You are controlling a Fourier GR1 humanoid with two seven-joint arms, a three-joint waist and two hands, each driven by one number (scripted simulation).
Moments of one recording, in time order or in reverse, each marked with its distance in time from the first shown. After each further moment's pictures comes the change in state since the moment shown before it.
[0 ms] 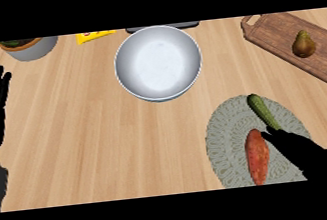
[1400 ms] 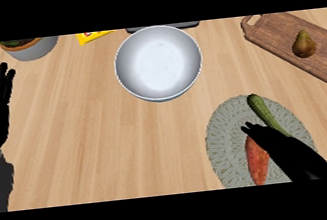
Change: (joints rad) left arm -0.027 -0.062 0.039 -0.020 -0.070 -0.023 0.042; right arm -0.027 0.254 -0.034 0.382 0.329 0.000 -0.359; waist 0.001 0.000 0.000
